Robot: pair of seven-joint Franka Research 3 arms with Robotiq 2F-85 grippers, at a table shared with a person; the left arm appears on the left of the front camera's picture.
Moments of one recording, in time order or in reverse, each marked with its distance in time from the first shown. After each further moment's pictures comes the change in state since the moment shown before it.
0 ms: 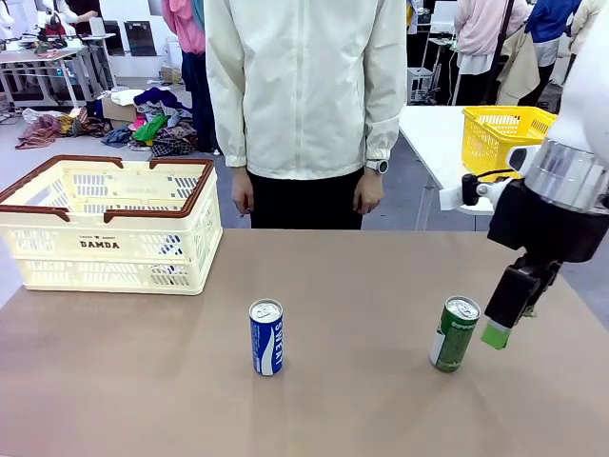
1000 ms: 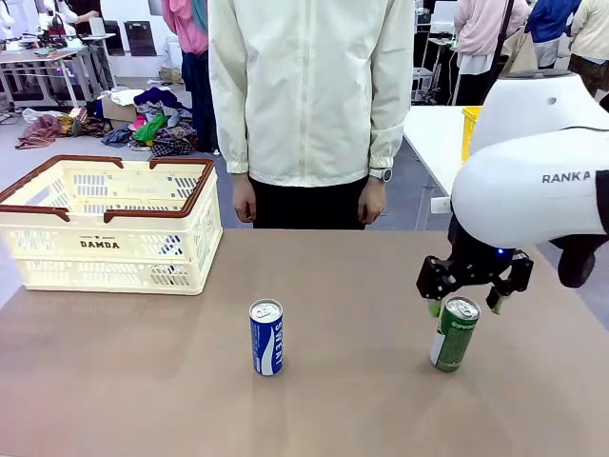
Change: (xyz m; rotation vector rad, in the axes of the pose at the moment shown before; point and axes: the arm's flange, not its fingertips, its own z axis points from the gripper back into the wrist) left arm 0.000 0.000 0.000 0.000 0.000 0.000; right arm 0.079 -0.060 -0.073 -0.191 -0.062 -0.696
